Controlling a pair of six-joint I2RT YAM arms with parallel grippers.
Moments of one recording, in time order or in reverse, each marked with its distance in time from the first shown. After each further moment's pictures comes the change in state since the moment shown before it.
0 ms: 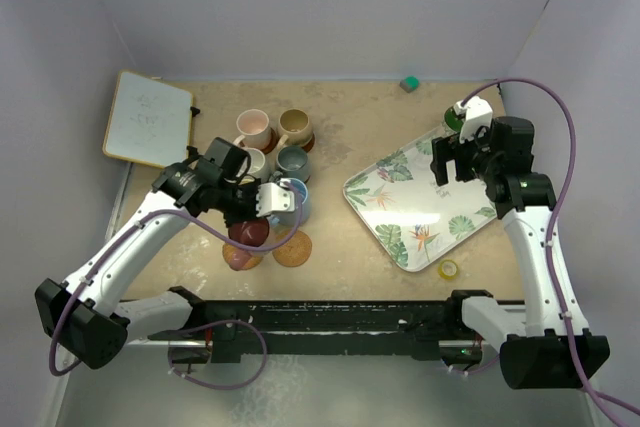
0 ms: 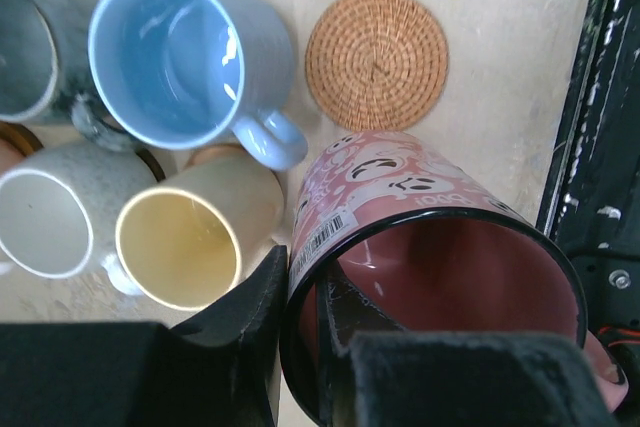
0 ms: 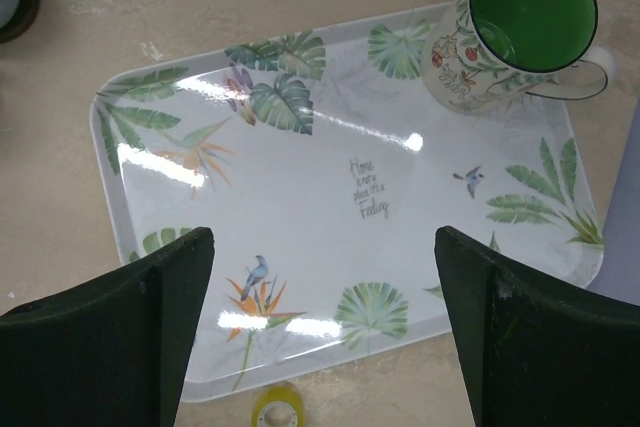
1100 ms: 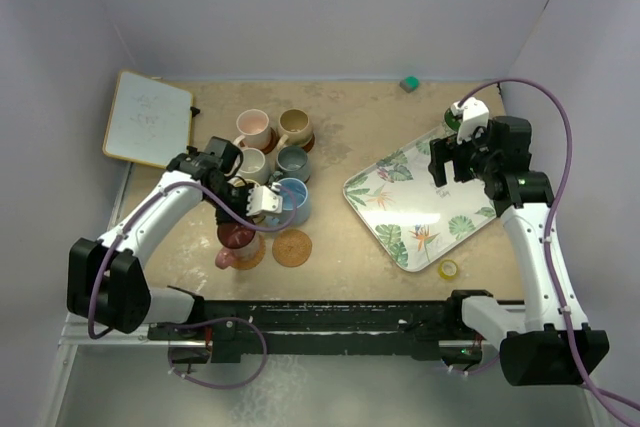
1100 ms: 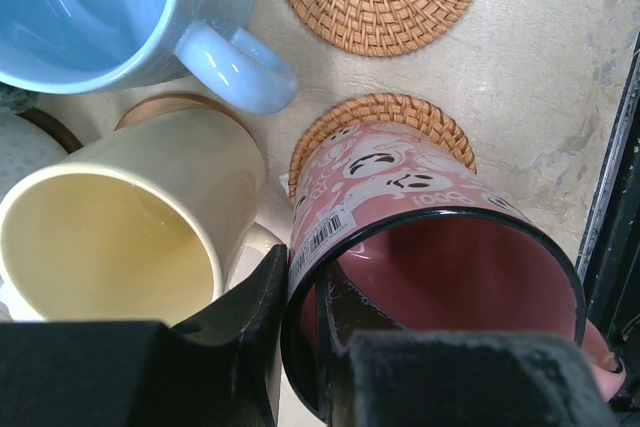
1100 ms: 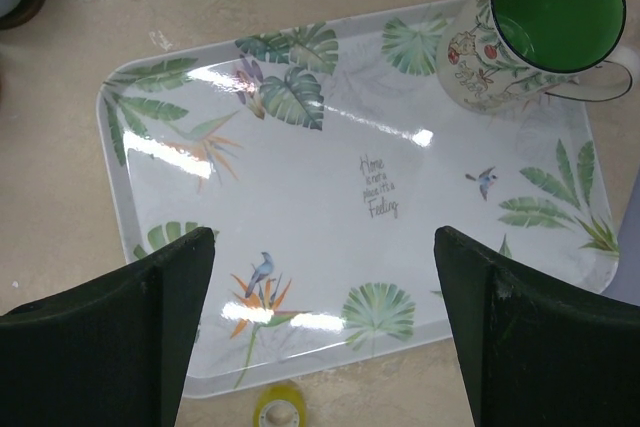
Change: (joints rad) left arm 0.245 0.181 -0.127 0.022 0.071 0.320; right arm 0.000 0.018 -0.006 0.000 -0.031 -0.012
